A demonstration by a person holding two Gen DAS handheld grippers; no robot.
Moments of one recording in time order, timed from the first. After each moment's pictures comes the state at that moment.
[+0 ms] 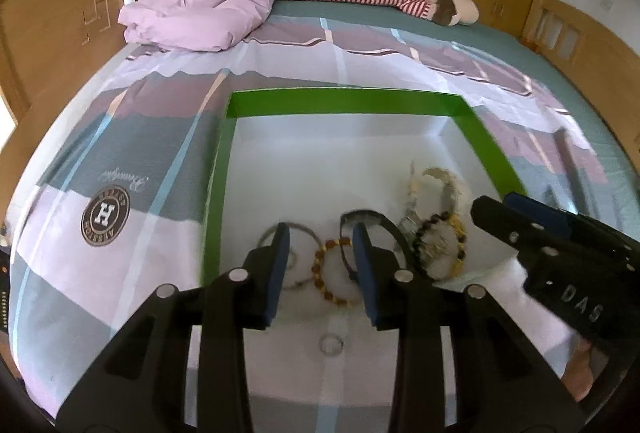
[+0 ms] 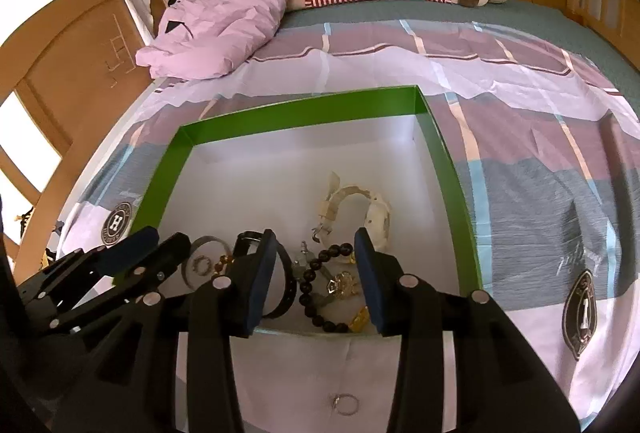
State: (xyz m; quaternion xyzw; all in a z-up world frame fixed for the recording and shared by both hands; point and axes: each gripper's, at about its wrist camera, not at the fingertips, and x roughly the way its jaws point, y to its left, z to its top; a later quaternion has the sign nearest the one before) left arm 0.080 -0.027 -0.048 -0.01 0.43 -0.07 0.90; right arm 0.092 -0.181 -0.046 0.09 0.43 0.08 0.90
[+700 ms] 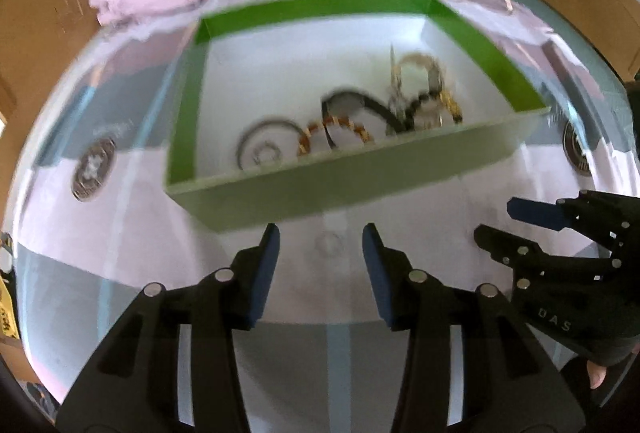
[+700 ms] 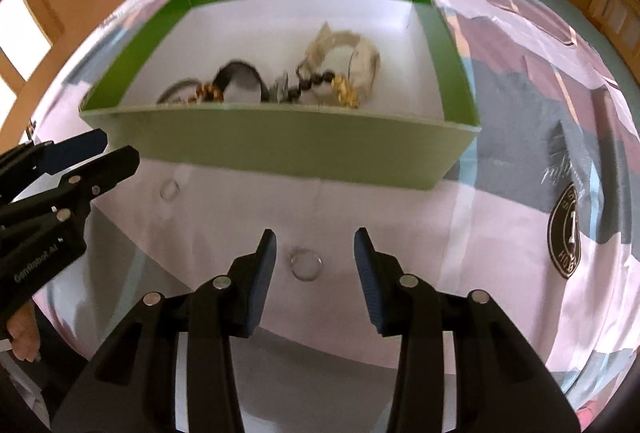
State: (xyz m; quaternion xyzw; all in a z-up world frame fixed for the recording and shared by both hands) left arm 0.044 -0.043 -0.101 0.06 0.50 -0.10 0.86; right arm 0.035 -0.174 -0.099 -0.02 0.55 0.08 0.83
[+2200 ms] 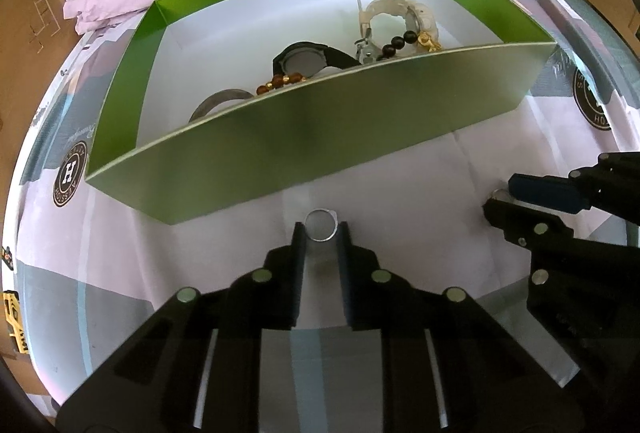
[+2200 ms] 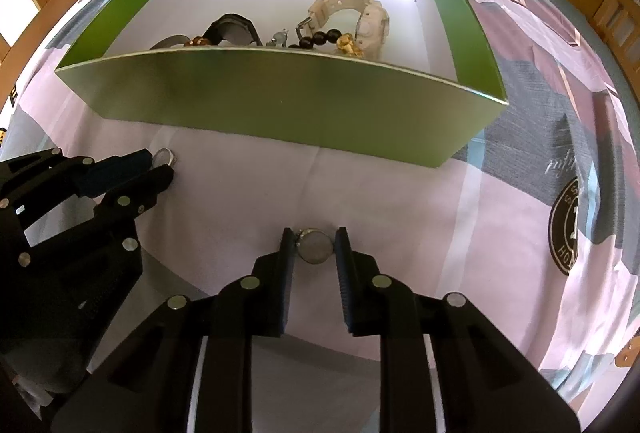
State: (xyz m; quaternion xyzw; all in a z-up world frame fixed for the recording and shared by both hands) left arm 0.048 -0.074 -0.134 0.12 0.51 -0.10 0.84; right arm 0.041 -0.160 -0.119 -0.06 0.58 0.07 0.81
